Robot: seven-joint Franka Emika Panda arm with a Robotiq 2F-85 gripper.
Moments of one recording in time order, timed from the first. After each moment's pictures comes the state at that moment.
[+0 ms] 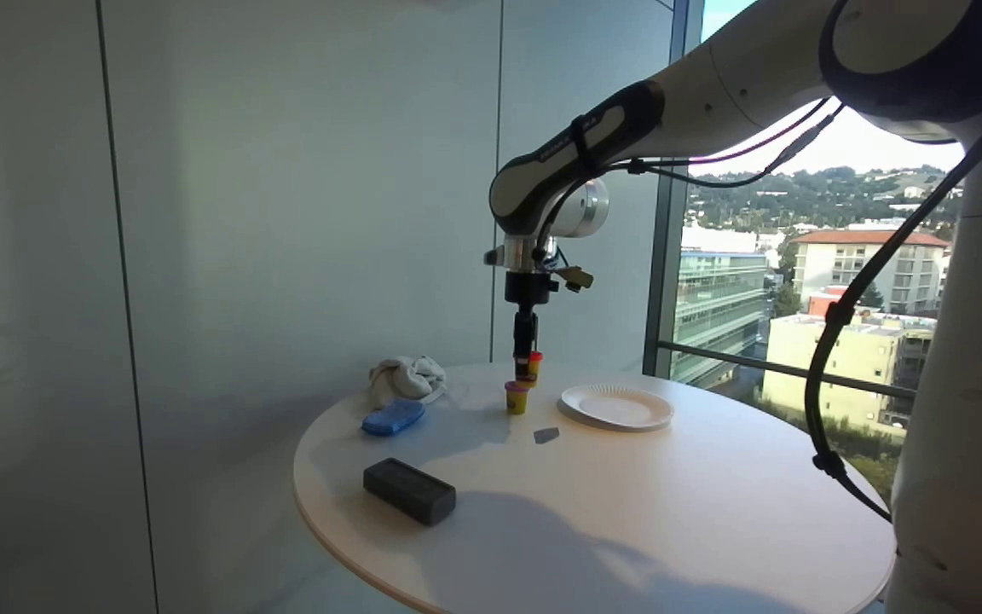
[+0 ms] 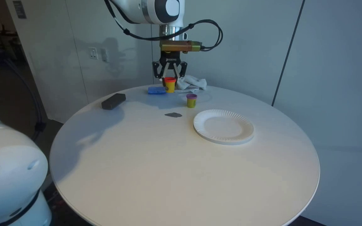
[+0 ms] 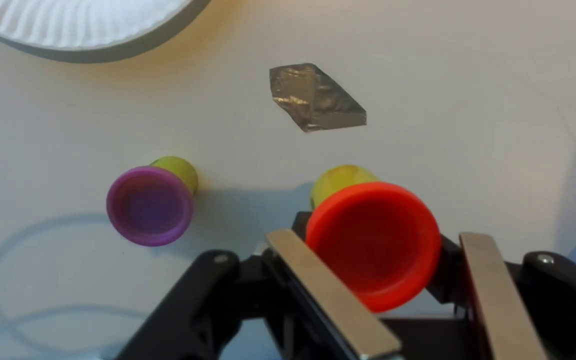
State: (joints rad) arm -0.05 -0.02 -0.07 -2.01 0.00 2.00 -0.86
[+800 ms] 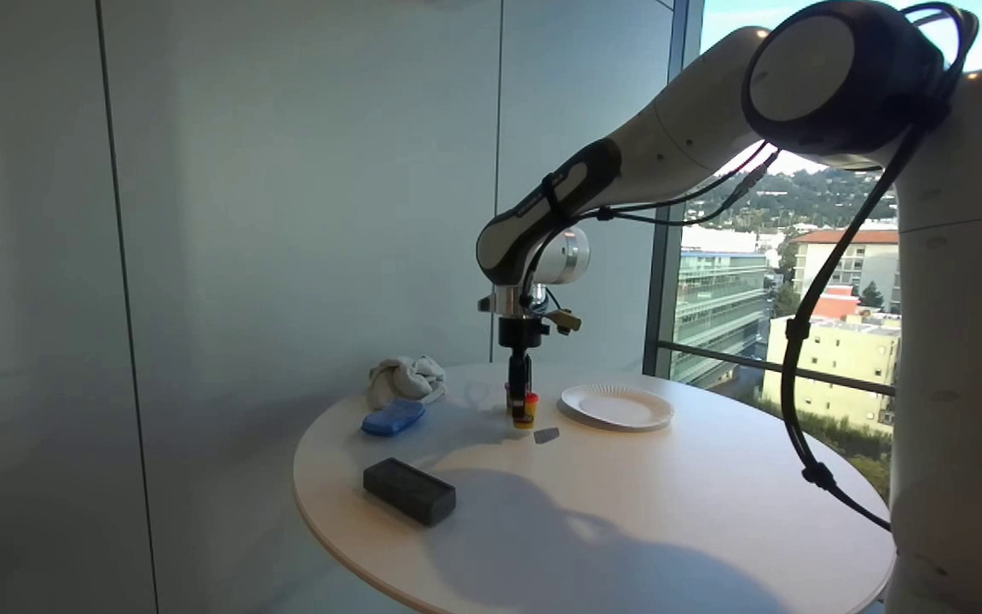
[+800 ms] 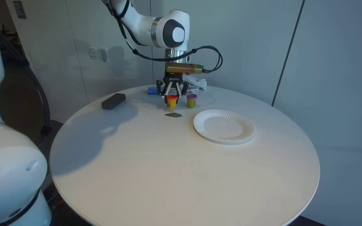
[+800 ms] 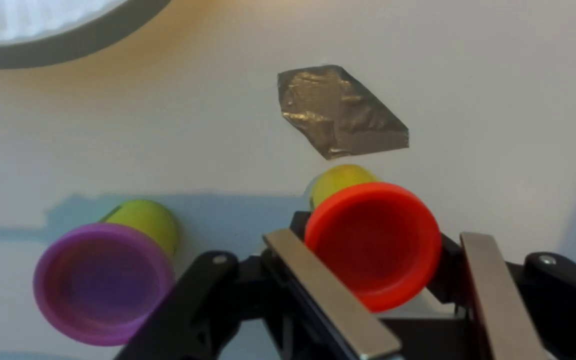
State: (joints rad) arm -0.06 0.15 -0.07 -1.99 0.02 2.06 -0.88
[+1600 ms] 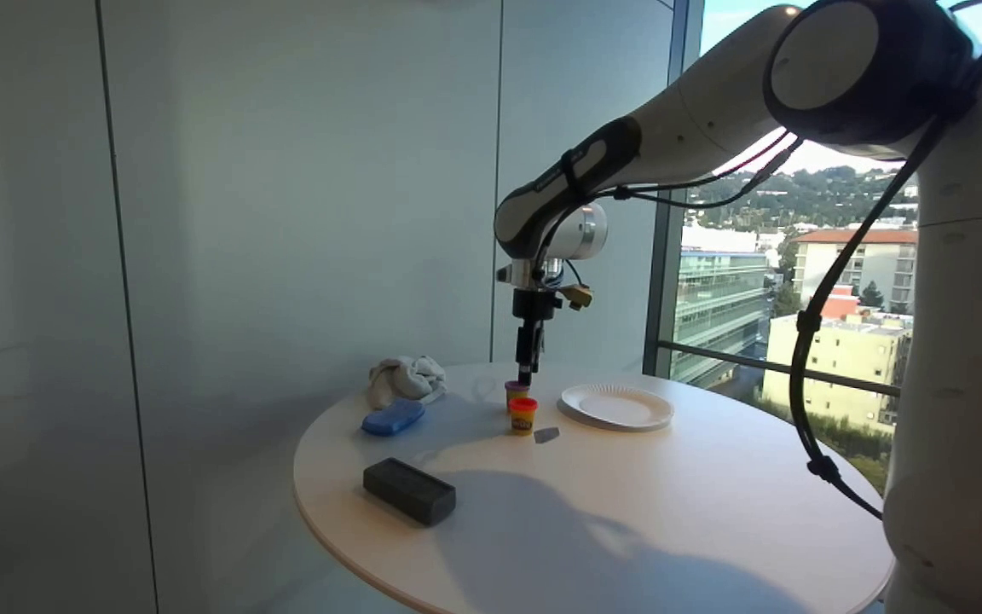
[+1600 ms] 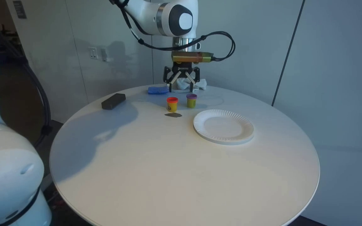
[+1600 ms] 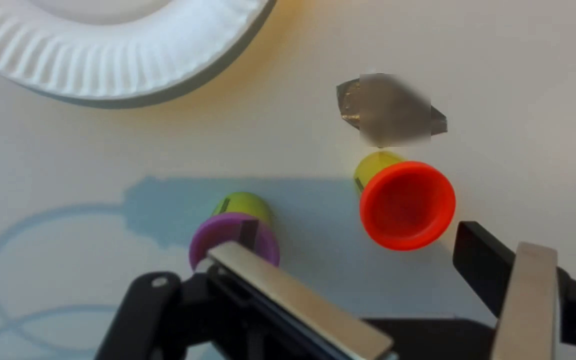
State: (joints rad) arm -0.11 0.08 -0.09 -1.96 0.02 2.07 -0.81
